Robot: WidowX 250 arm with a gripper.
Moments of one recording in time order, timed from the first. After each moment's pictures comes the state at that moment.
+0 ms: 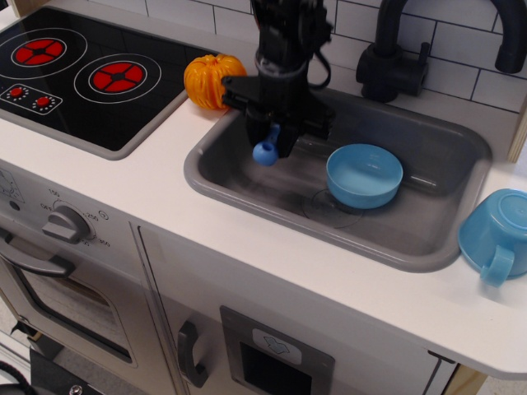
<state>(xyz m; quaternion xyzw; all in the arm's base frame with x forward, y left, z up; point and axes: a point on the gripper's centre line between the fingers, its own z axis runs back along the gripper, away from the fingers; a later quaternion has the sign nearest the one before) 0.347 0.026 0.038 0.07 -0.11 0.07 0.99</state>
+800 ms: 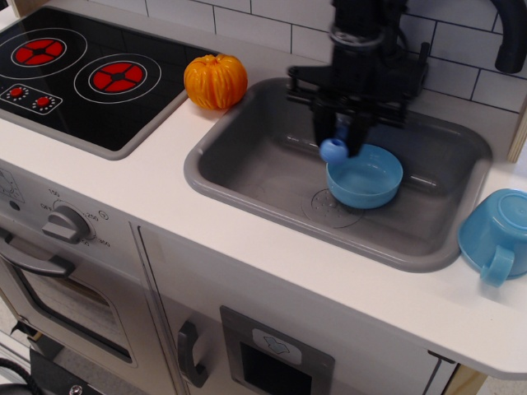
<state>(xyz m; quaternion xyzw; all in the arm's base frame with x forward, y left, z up) 0.357 -0.037 0.043 0.02 -0.01 0.07 1.00</state>
